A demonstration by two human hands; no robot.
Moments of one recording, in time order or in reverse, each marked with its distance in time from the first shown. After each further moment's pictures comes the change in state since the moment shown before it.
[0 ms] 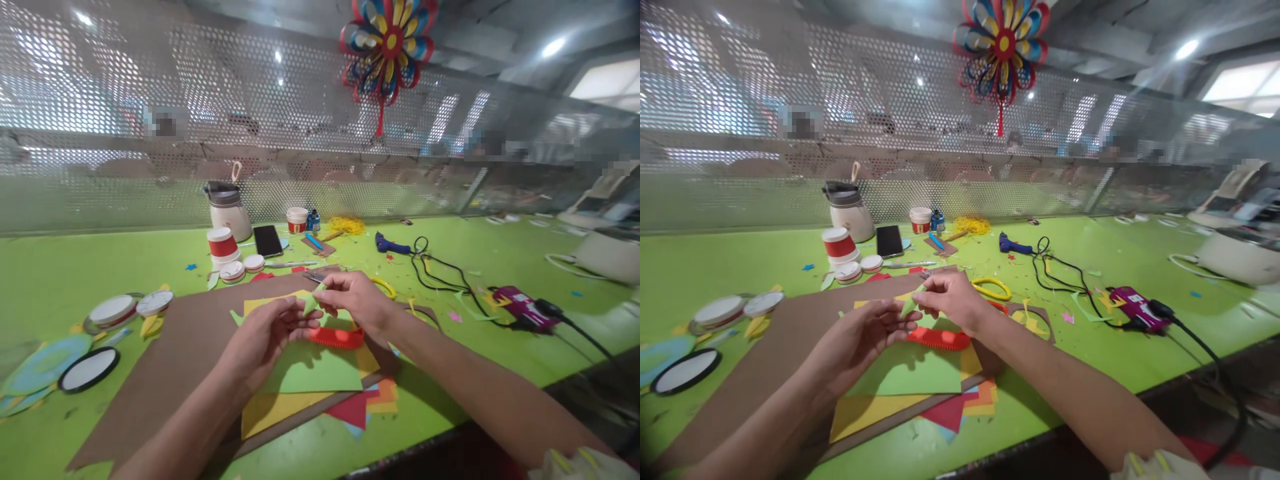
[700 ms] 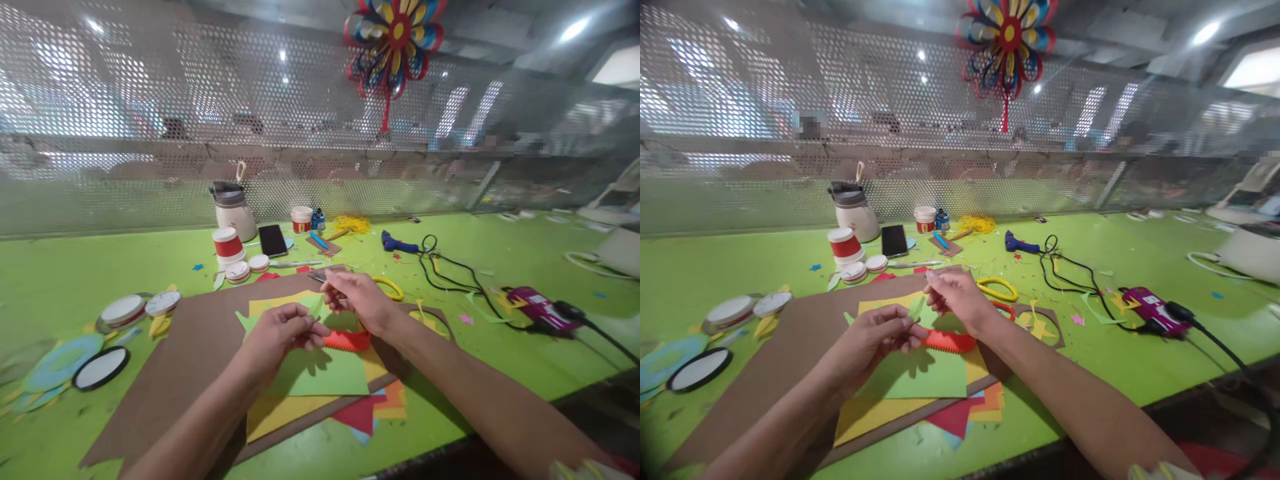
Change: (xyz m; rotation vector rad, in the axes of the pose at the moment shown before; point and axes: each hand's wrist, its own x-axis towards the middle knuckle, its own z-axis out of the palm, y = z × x) left_hand 0.004 -0.007 -0.002 0.281 -0.017 0.017; right_hand 0.010 0.022 -0.001 0.193 0.073 0.121
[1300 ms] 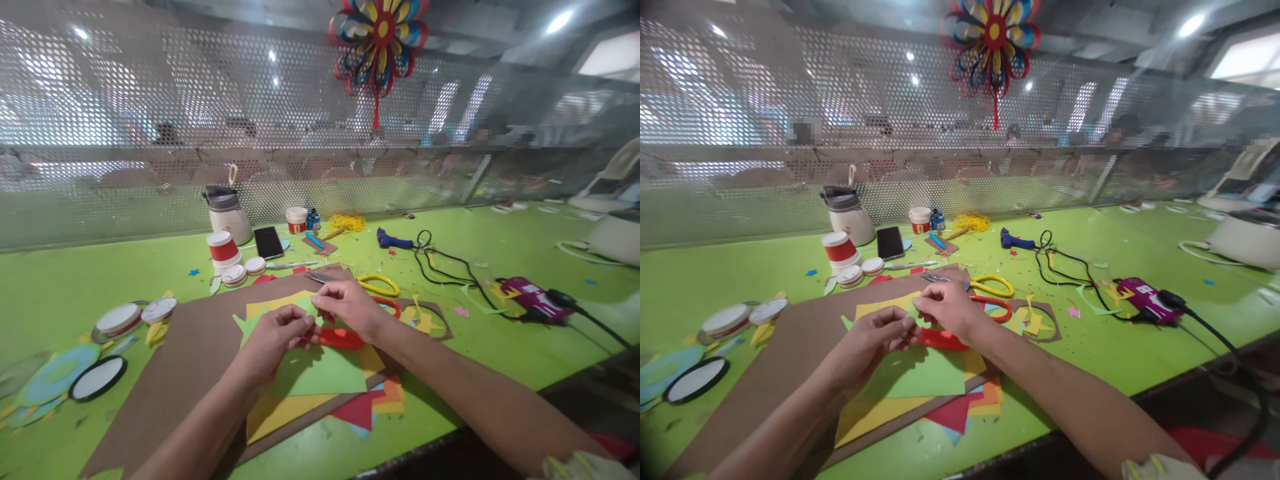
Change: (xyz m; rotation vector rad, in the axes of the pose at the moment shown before) left_hand 0.006 -0.006 -0.002 0.012 0.011 0.003; right_hand -0.006 0.004 0.008 -0.142 -0.008 -0.055
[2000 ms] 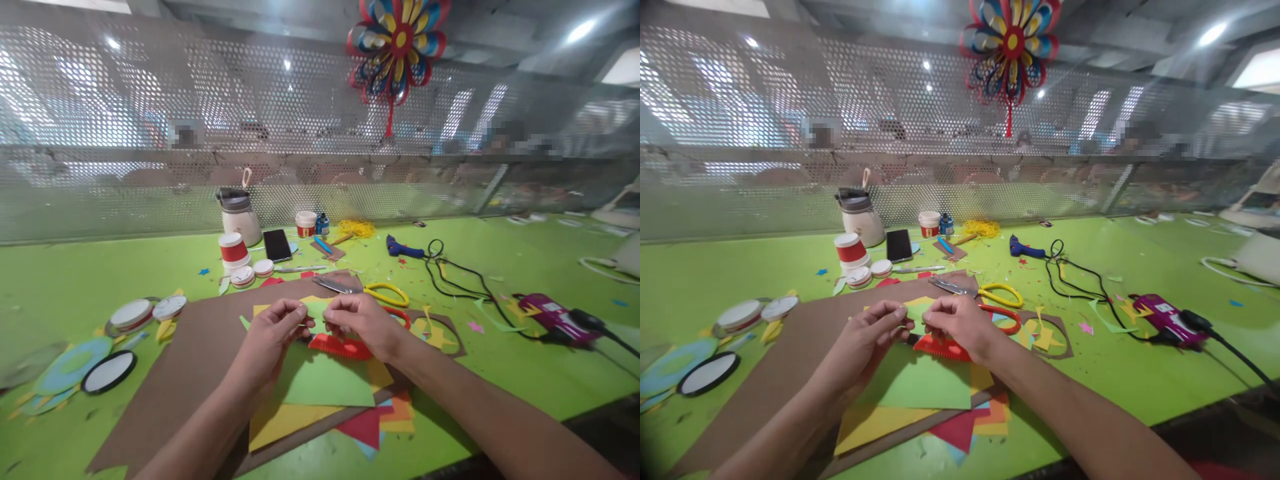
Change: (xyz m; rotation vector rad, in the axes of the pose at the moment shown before) left_hand 0.000 0.003 -0.003 -0.151 0.184 0.170; right_hand -0.011 0.003 -0.003 0.131 -0.084 0.065
